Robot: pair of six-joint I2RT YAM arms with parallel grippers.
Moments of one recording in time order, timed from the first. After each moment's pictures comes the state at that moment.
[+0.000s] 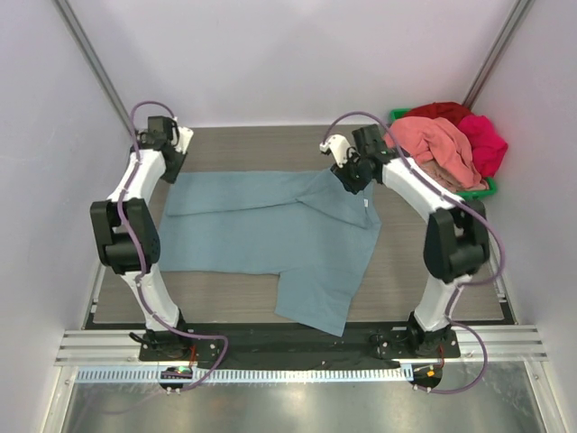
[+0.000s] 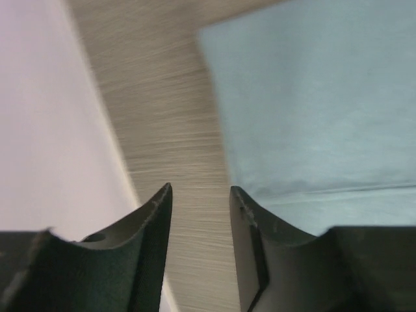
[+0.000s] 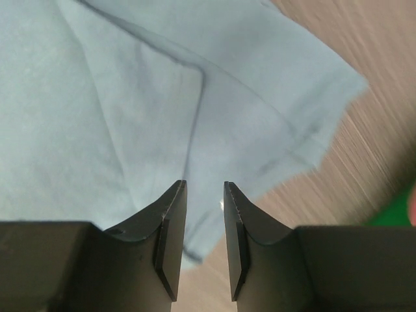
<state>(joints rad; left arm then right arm) 0.07 1.90 1.60 -0.65 -0.22 0.48 0.32 1.77 1.44 -0.59 -0.14 -0.56</state>
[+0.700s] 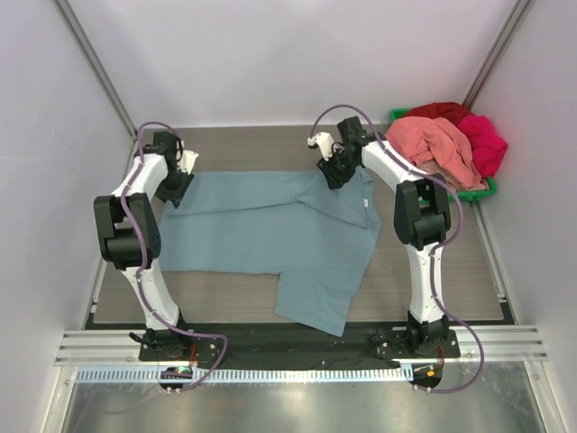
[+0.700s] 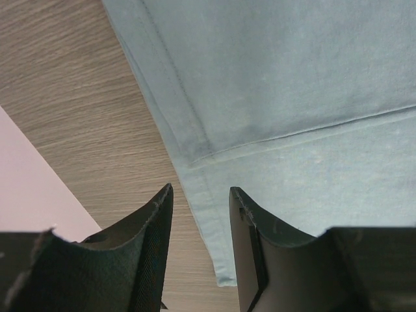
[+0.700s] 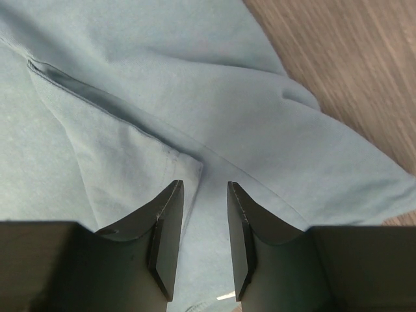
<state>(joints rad) 0.07 1.95 1.55 -0.84 -0.11 0.45 0.31 2.21 1.87 -0.74 -0.30 -0.58</state>
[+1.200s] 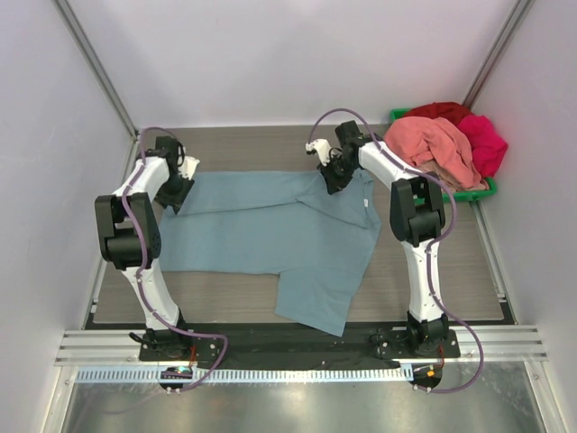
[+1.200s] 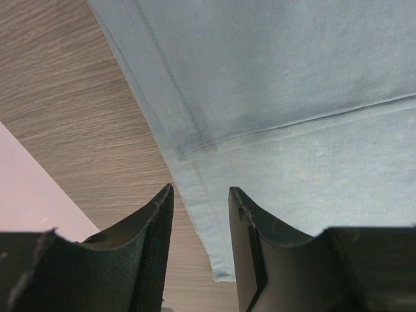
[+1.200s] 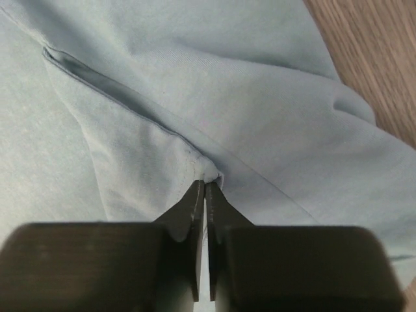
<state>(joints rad) 0.07 1.95 1.51 -0.84 -0.12 0.45 0.31 2.28 1.91 -0.81 -0.37 -0.60</state>
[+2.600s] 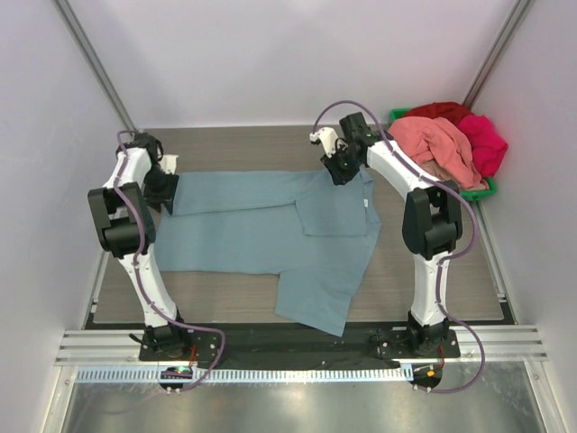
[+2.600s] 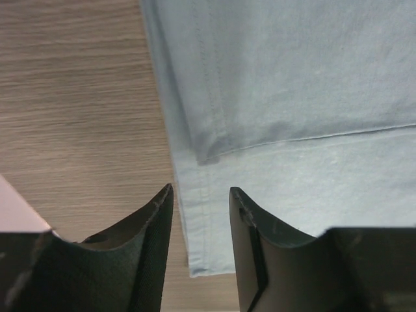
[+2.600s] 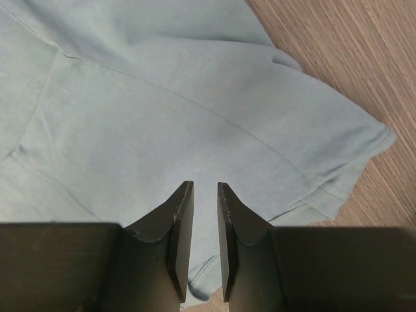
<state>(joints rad) 0.20 2.11 1.72 -1.02 0.03 0.31 0.33 2.07 1.80 -0.76 -0.23 -0.52</state>
